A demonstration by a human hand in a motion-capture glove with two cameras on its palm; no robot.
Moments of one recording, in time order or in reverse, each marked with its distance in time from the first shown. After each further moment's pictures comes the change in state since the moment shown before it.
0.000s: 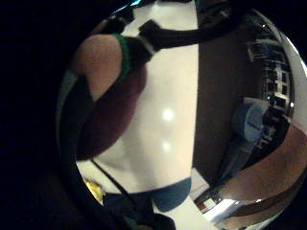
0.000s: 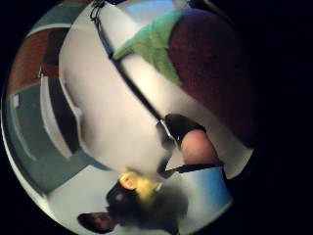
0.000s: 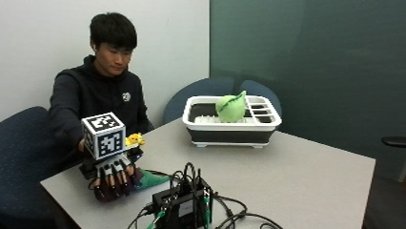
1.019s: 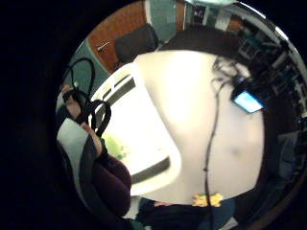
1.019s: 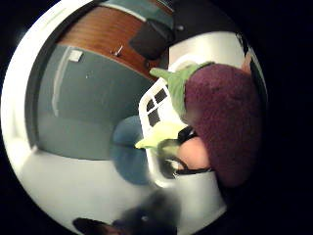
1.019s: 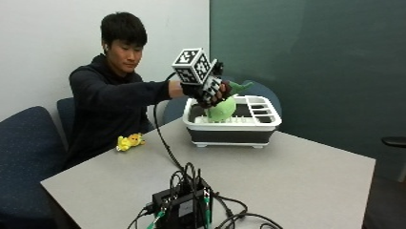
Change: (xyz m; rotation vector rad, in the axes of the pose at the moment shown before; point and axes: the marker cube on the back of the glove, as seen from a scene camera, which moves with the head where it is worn) arm -0.364 0.017 -0.169 0.286 -0.555 -0.249
